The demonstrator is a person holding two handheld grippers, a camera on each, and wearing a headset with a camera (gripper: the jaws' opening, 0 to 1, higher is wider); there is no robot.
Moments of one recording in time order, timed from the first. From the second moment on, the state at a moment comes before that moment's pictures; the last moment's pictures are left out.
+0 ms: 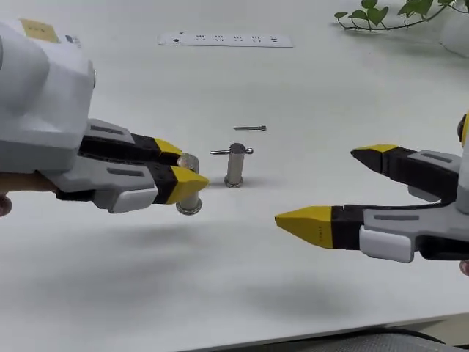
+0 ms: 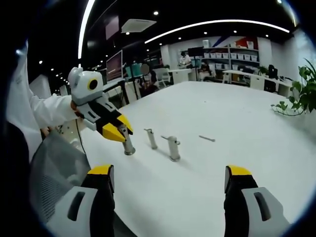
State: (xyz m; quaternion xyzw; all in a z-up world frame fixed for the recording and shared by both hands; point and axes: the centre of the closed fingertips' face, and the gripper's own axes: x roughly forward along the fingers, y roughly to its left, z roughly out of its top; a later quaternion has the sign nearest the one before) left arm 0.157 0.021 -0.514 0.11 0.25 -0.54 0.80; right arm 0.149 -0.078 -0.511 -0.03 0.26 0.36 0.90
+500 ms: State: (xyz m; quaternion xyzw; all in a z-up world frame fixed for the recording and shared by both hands) left arm 0.161 0.016 -0.545 0.15 0.27 -0.54 0.78; right arm 0.148 -0.076 -0.516 -0.03 0.27 0.36 0.89
